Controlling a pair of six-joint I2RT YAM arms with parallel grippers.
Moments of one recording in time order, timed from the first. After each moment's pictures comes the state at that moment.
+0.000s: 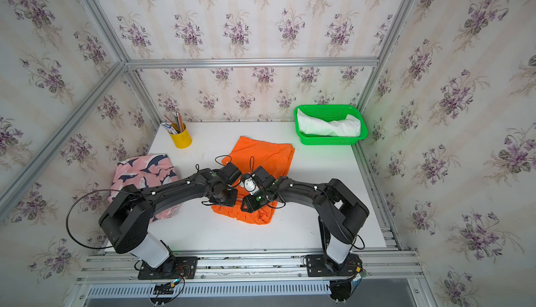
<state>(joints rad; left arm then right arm) -0.70 1.64 1.04 -0.79 -0.05 -0.56 0.85 1.76 0.96 -0.28 -0.47 0.27</state>
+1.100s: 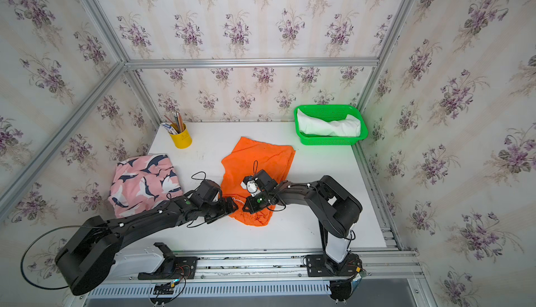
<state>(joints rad) -0.62 1.28 0.52 -0.24 0.21 -0.97 0.83 1.79 0.87 -0.12 -0.55 0.37</state>
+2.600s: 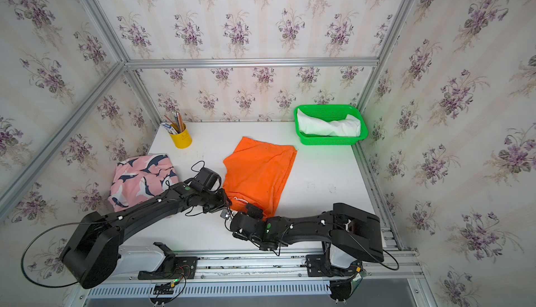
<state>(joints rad) -0.56 1.33 0.72 -0.52 0.30 -0.87 1.39 1.60 0.72 0.02 0.53 -0.11</state>
